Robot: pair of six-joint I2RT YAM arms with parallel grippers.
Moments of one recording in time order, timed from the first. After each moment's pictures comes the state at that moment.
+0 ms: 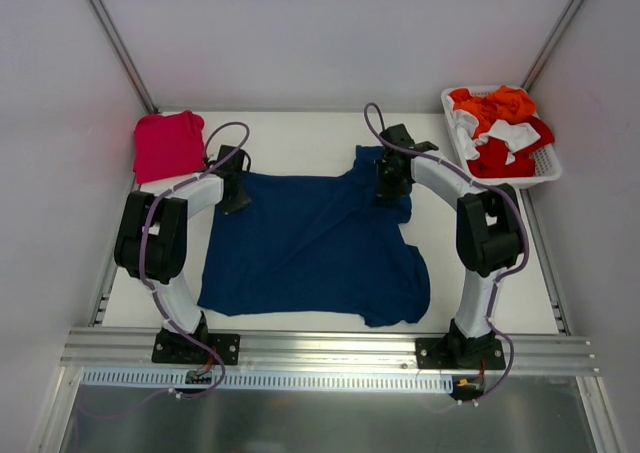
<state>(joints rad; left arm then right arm) -0.19 1.77 1.06 -0.39 -0.23 -0.61 0.39 1.94 1.47 -0.69 -0.03 0.36</state>
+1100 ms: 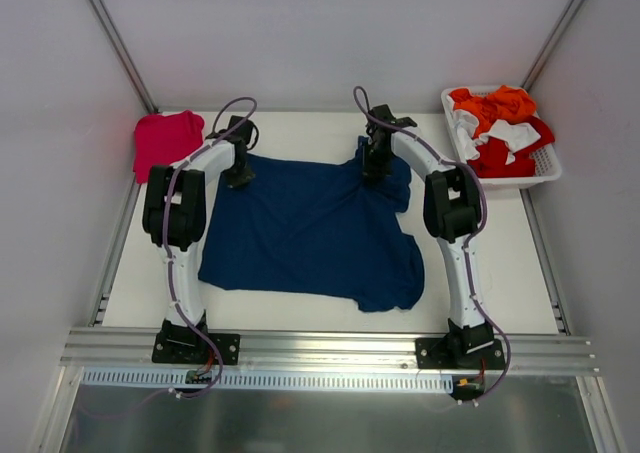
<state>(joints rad) -0.18 2.10 1.55 -0.66 -0.28 -0.56 0.37 2.38 2.05 -0.92 -0.08 0.34</state>
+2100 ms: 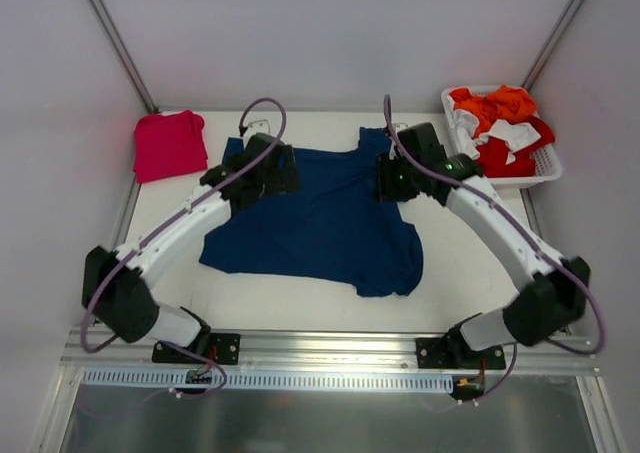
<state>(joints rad) -0.52 1.49 1.29 -0.61 -0.38 -0.57 0.45 1.55 1.41 -0.80 -0.09 0.27</state>
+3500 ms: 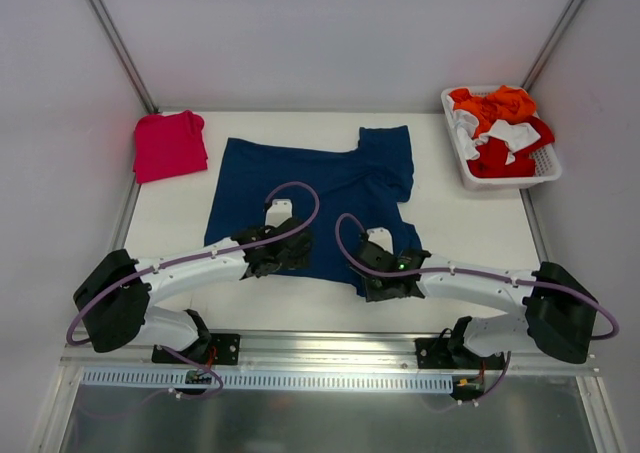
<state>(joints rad) -0.94 1.34 0.78 -0.54 -0.48 -0.83 1.08 1.30 0.71 -0.67 0.29 0.80</state>
